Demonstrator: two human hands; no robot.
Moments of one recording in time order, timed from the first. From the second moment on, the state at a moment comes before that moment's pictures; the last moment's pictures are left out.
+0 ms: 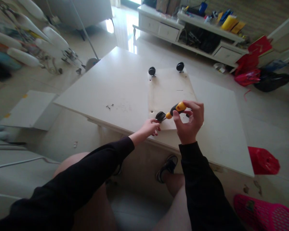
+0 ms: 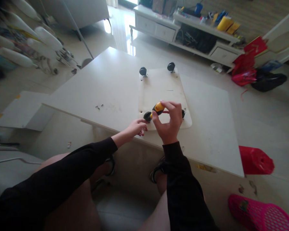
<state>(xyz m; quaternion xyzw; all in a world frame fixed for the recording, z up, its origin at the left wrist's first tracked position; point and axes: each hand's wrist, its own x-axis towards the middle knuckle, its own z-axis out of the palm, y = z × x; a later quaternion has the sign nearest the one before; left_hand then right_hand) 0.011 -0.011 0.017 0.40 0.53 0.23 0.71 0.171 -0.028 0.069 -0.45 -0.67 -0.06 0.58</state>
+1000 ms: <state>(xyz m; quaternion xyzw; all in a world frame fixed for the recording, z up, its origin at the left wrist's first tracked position) 0.005 0.012 0.006 0.24 0.52 0.26 0.78 0.169 -0.034 0.075 -0.46 -0.69 -0.05 0.56</state>
